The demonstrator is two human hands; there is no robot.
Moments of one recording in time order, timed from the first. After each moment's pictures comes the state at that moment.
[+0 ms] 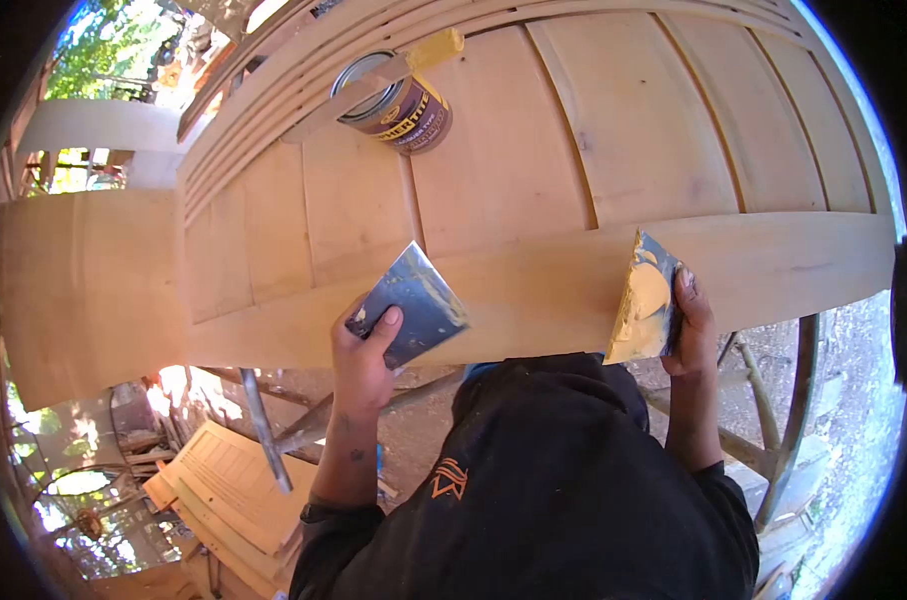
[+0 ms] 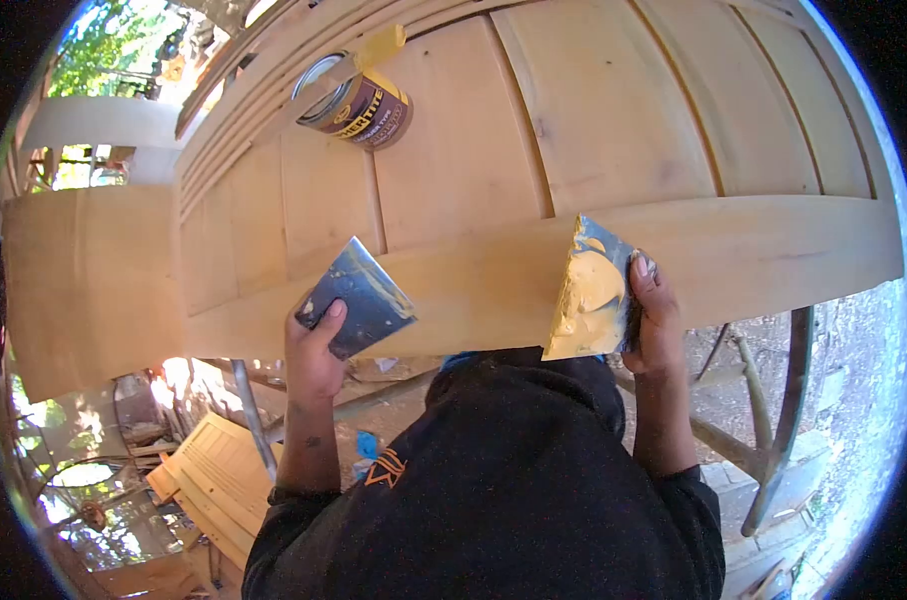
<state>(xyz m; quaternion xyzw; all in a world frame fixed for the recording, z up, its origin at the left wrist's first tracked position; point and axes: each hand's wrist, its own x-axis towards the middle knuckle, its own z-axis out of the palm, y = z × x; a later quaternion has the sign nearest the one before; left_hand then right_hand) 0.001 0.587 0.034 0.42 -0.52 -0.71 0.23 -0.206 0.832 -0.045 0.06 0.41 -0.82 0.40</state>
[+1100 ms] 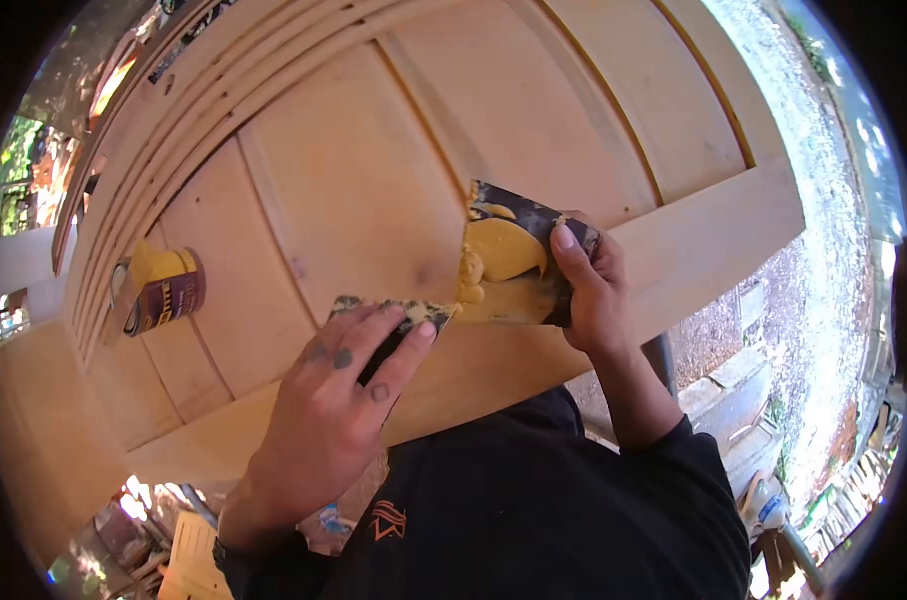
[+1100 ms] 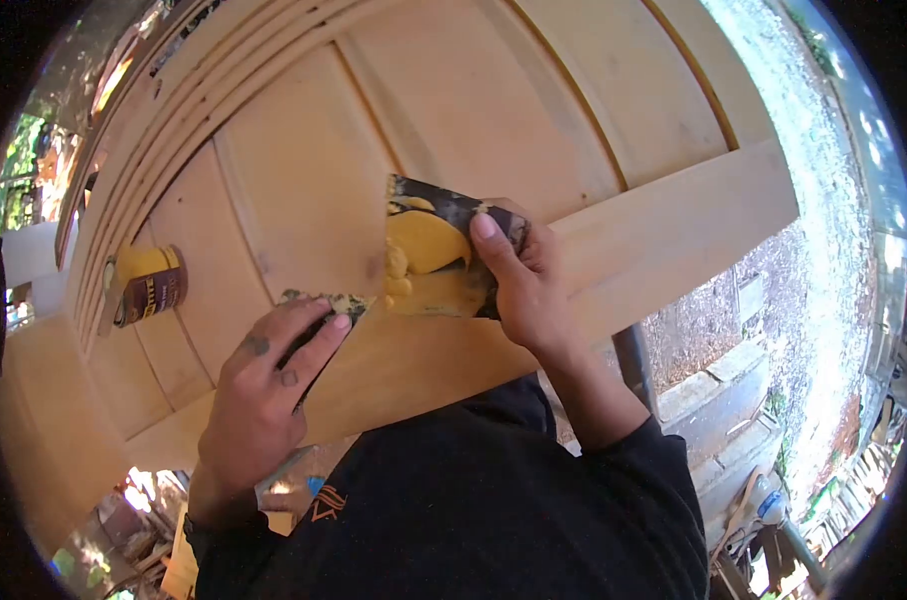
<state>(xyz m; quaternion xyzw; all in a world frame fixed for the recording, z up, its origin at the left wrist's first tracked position) -0.282 0.709 0.087 -0.11 -0.97 -0.23 -0.06 -0.405 0.908 -0.019 -0.02 0.58 -0.77 0.26</state>
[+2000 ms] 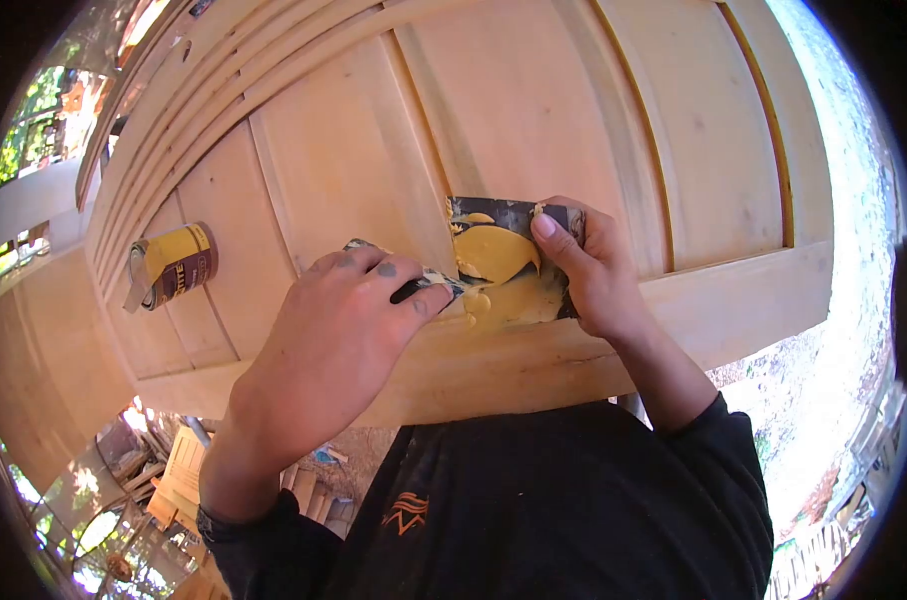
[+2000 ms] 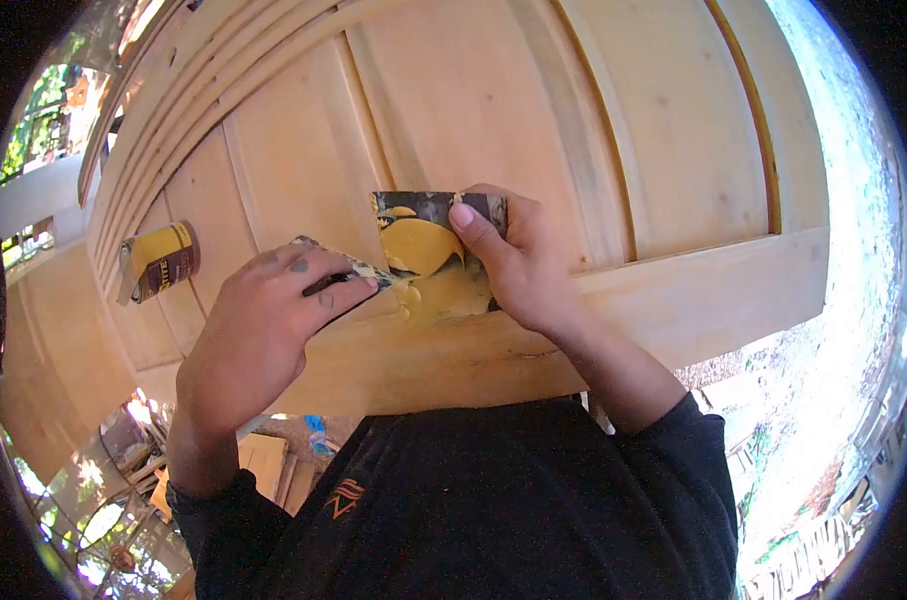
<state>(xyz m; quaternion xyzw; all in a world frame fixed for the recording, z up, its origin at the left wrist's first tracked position) -0.400 0.721 0.100 -0.05 -0.96 -0.14 -0.22 -0.499 0.897 -0.019 -0.10 0.60 -0.67 0.43</state>
